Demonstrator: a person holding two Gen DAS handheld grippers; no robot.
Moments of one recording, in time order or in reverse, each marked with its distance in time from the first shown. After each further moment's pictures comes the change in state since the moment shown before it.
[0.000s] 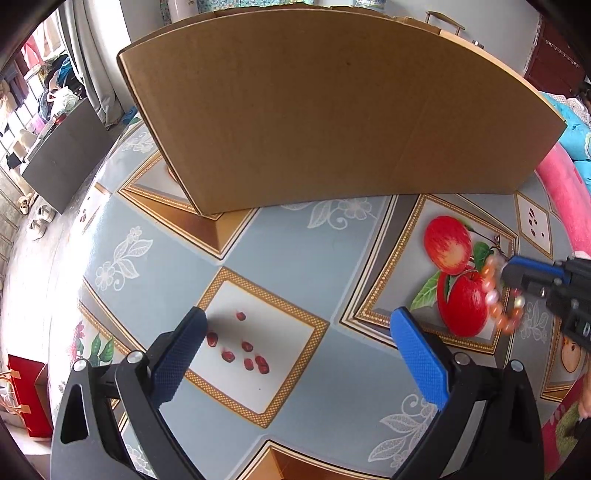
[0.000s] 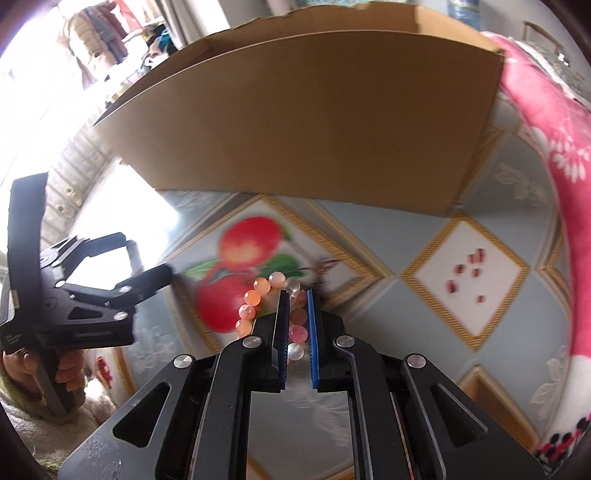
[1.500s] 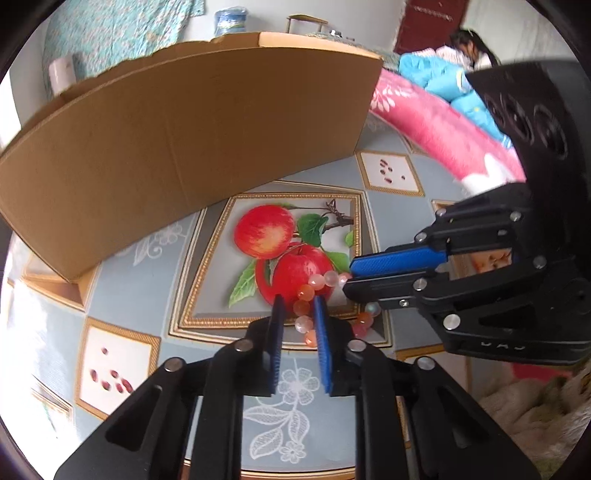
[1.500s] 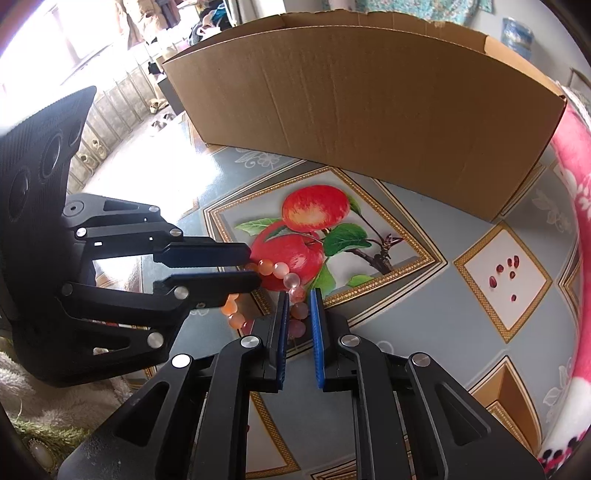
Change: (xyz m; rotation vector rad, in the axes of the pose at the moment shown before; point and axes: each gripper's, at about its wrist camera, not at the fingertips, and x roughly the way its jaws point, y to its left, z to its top) left arm -0.025 -0.068 -0.028 0.372 -0.112 -0.321; right arm -0.008 0.032 -0.040 -0.201 0.005 0.035
